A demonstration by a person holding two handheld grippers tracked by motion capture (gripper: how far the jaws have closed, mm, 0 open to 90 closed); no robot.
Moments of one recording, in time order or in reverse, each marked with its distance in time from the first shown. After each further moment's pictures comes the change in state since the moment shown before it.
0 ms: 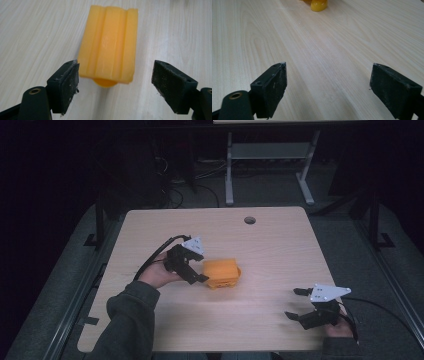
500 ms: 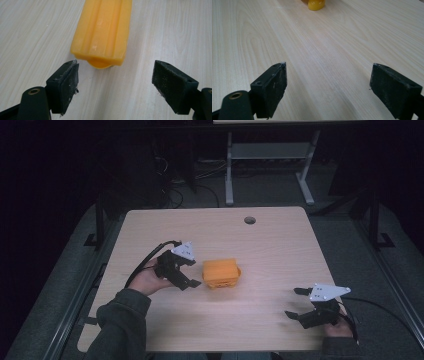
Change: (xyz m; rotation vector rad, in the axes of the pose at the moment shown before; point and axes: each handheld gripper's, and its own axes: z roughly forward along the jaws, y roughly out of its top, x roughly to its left) left arm -0.011 -0.021 -0.014 -0.007 0.012 -0.021; right arm -0.001 0.001 0.001 0.008 -0.015 0.008
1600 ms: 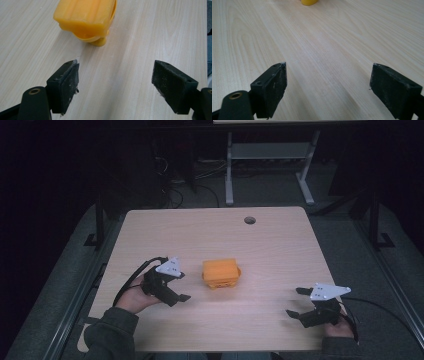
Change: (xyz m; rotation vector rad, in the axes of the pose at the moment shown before) left arm -0.029 -0.044 -0.011 -0.026 0.028 -0.031; right arm -0.003 -0.004 0.000 0.022 -0.031 0.025
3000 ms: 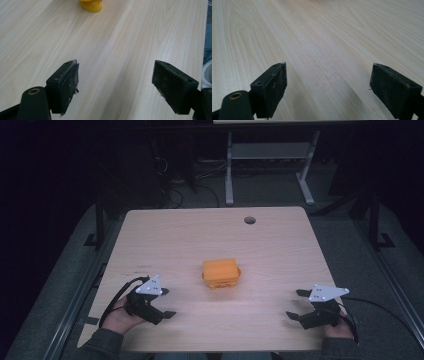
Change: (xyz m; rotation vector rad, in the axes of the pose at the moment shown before) left arm -0.022 -0.066 -0.009 -0.005 0.034 -0.073; right arm 0.002 -0.003 0.002 0.028 -0.005 0.010
